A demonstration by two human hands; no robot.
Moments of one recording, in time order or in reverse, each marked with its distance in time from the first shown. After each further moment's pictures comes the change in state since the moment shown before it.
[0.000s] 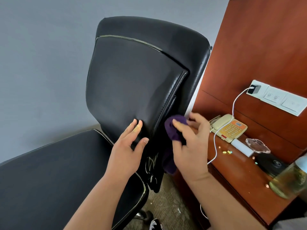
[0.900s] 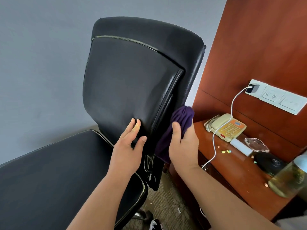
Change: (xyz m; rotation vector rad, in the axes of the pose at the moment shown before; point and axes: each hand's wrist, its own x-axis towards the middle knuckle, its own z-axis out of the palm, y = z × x) left_hand 0.002 0.005 0.008 -0.037 -0.004 -0.089; right_hand 0.003 0.002 0.022 0.262 0.000 0.383
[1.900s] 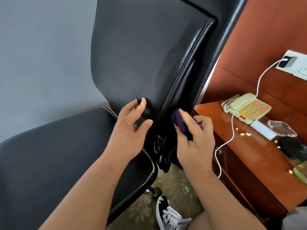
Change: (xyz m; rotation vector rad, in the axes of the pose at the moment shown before) left_hand -0.008 -0.019 -0.017 -0.004 -0.065 -0.056; right_hand -0.056 0.039 0.001 -0.144 -0.036 -0.209
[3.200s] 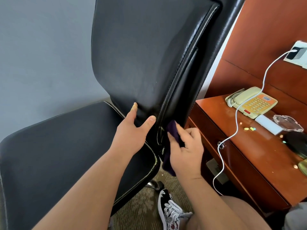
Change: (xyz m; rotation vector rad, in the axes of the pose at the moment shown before) left_hand -0.001 -0.021 0.013 -0.001 0.007 -0.345; right_hand -0.046 0.014 0.023 0.079 -0.063 0.246
